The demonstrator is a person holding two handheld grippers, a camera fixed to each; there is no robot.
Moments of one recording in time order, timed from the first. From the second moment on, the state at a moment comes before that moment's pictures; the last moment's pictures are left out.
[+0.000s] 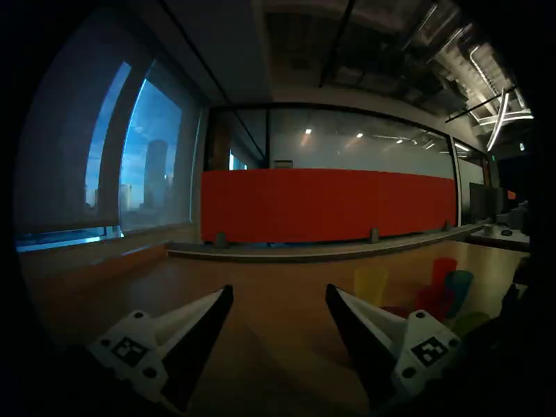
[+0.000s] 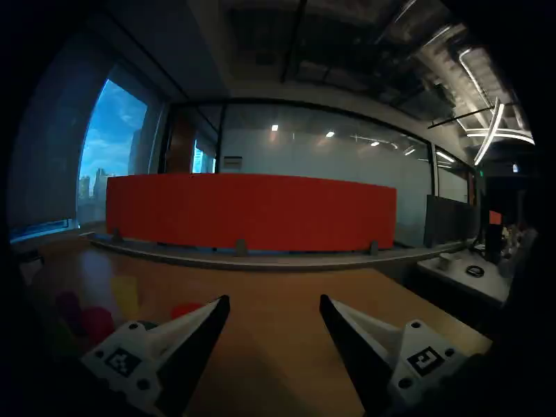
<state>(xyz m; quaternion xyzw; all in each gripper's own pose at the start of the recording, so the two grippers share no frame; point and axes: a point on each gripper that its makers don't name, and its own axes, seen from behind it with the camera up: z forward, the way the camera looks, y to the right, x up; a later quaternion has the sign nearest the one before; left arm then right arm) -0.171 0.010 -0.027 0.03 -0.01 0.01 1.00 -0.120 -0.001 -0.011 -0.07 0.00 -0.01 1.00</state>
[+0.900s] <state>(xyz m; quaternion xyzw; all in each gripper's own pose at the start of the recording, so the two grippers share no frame) -0.179 0.010 -0.024 0.02 -0.02 0.01 1.00 -0.119 0.003 -0.012 -0.08 0.00 -0.02 1.00</state>
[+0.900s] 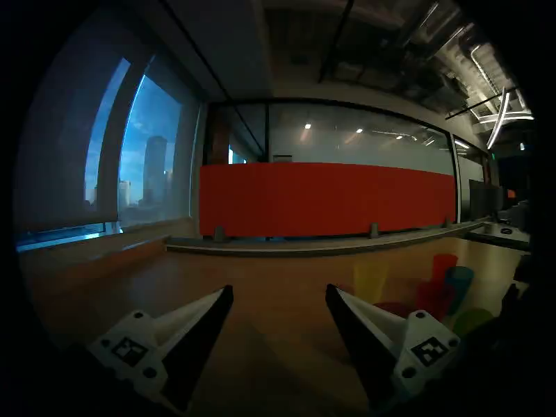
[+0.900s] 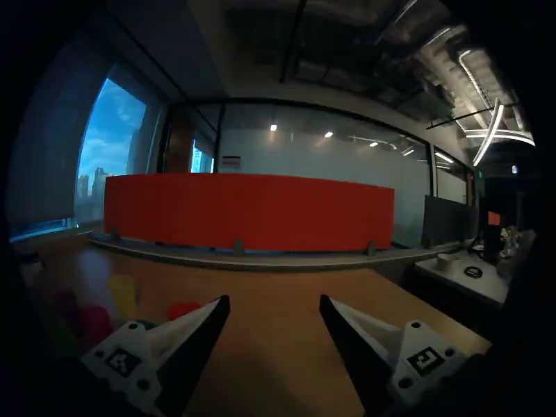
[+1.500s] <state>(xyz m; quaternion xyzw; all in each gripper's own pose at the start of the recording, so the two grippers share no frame) -0.179 0.010 -0.023 0.02 -0.02 0.01 1.00 -0.117 0.008 -0.023 -0.07 0.01 -0.03 1.00</state>
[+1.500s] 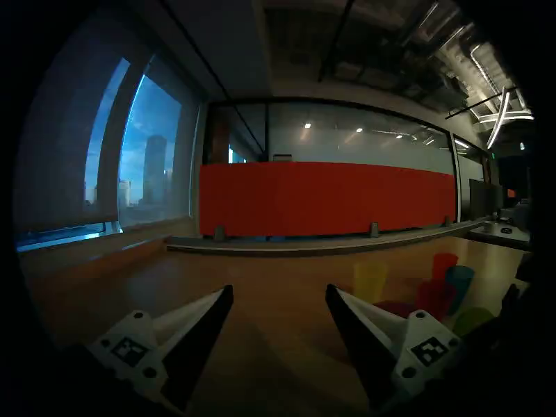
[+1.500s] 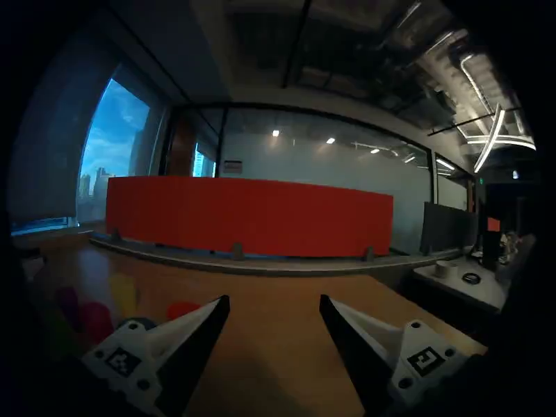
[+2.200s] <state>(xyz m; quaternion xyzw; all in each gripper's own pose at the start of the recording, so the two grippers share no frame) -0.179 0.010 -0.024 0.02 -0.02 0.01 1.00 -0.136 -0.004 -0.025 -0.05 0.04 -0.03 1.00</state>
